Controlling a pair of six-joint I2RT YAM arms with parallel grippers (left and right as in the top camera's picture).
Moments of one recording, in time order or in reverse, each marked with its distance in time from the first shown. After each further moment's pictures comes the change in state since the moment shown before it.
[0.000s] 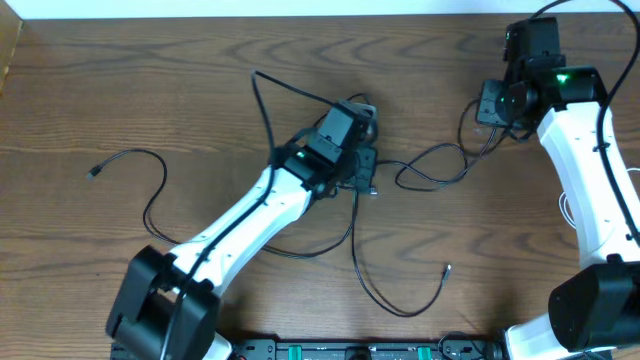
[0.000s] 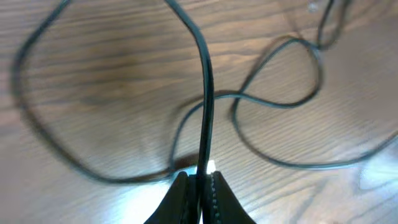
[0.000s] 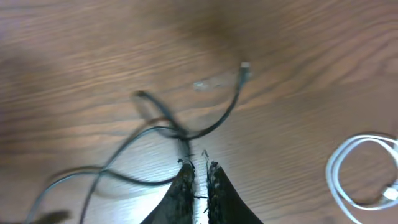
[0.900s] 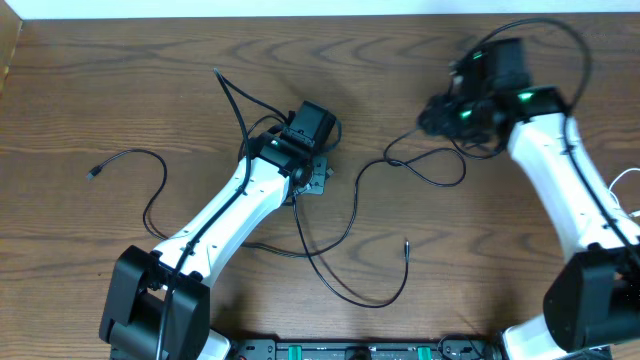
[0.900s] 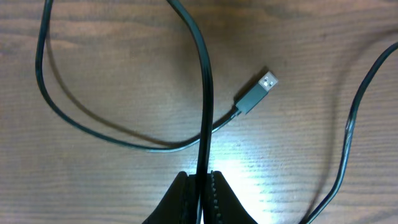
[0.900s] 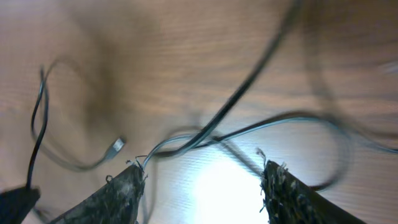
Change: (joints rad) left arm 0.113 -0.003 0.000 -0.325 -0.234 0.000; right arm 0.098 0.012 -0.171 0.222 -0.464 0.031
